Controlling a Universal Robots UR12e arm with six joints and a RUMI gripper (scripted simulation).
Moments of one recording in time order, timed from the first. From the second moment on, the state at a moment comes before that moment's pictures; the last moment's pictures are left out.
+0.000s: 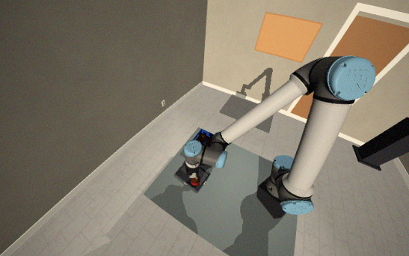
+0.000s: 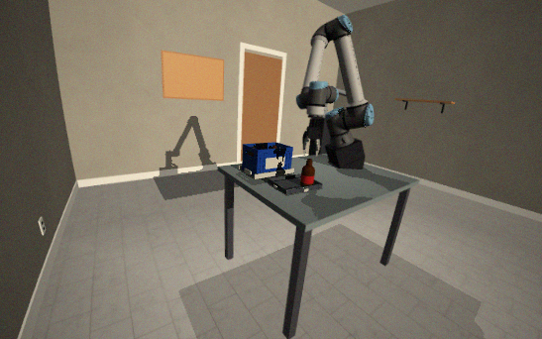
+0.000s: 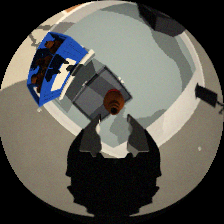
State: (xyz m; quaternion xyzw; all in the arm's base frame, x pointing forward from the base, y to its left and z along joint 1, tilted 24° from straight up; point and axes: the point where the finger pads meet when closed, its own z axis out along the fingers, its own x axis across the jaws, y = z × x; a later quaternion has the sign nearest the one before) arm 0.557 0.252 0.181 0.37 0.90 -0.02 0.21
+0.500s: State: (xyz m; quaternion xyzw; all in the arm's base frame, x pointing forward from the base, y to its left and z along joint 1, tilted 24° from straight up) arm 0.561 0.249 0.171 0.37 0.90 -0.02 0.21
